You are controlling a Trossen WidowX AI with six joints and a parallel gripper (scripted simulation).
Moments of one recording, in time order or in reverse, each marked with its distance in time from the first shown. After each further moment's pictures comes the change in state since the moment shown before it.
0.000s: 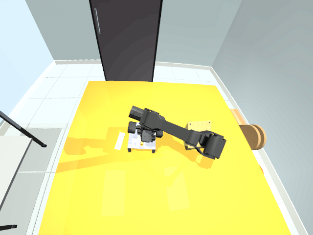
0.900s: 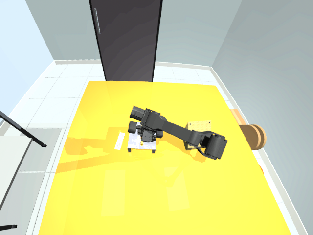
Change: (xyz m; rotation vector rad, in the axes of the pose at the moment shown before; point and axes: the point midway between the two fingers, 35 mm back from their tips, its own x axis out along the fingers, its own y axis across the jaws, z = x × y) arm 0.001 0.001 -0.001 0.001 0.000 -0.023
